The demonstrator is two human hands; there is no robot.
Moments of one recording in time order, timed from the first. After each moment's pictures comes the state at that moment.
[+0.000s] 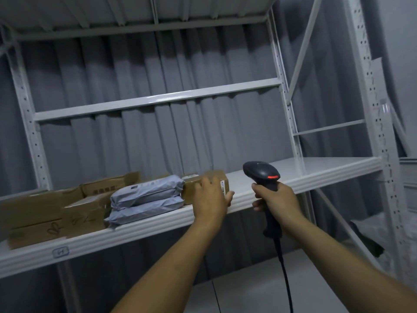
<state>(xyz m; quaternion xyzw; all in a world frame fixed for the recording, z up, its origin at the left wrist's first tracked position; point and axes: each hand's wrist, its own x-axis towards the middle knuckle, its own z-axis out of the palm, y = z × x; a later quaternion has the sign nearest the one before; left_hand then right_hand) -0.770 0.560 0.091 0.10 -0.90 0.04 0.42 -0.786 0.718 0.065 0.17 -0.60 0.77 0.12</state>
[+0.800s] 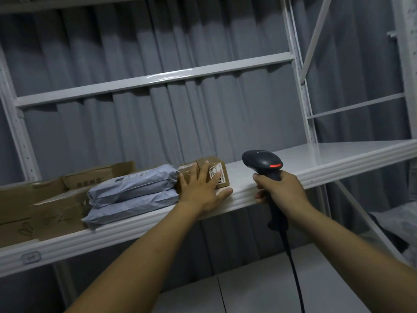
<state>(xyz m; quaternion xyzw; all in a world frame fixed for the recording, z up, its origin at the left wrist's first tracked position) -0.852 0.484 0.085 0.07 -0.97 0.12 0.21 -0.859 0.689 0.055 0.19 -0.63 0.74 0.12</state>
